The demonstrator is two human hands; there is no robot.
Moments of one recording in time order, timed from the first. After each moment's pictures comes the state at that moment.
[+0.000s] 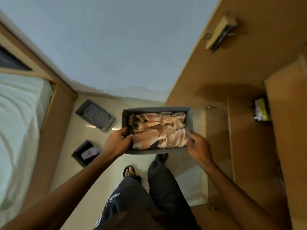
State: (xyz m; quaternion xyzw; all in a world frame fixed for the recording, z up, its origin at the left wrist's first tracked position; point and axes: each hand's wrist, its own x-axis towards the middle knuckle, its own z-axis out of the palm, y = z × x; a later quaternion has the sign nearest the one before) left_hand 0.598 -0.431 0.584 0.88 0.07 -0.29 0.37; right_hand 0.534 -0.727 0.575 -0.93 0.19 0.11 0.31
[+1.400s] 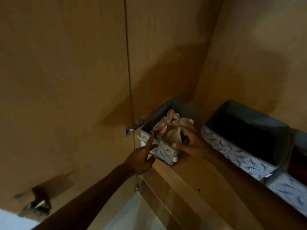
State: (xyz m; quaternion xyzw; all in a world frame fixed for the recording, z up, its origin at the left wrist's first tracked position) left_hand 0.763 -1.033 0.743 0.71 -0.61 -0.24 0.25; right_hand 0.577 -1.203 0.782 -0.88 0.30 -0.15 0.33
